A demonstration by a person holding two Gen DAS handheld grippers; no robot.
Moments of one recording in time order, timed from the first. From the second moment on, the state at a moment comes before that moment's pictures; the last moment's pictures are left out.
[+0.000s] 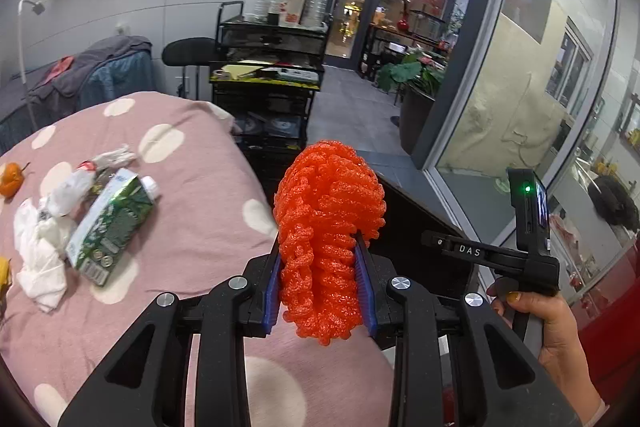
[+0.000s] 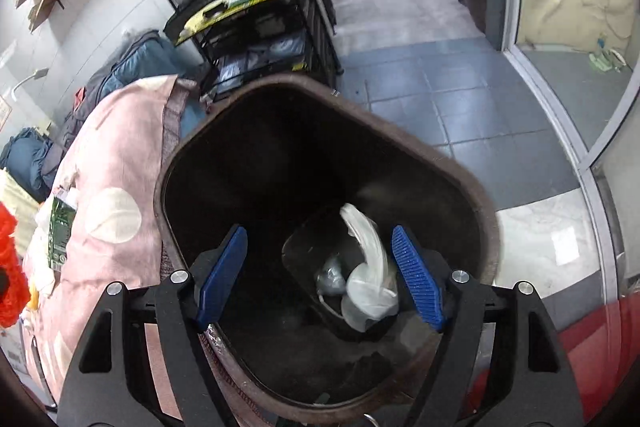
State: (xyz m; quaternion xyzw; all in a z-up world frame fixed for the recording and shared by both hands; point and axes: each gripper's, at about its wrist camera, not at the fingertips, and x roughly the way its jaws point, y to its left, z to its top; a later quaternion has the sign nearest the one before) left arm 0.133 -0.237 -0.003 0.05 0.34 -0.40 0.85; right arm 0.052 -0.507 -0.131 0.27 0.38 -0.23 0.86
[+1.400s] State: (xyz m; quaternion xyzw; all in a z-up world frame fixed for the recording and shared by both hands) left arm 0.127 -0.401 -0.065 0.20 0.40 -0.45 0.77; right arm -0.031 -0.545 -0.084 0.23 0.30 -0.38 0.84
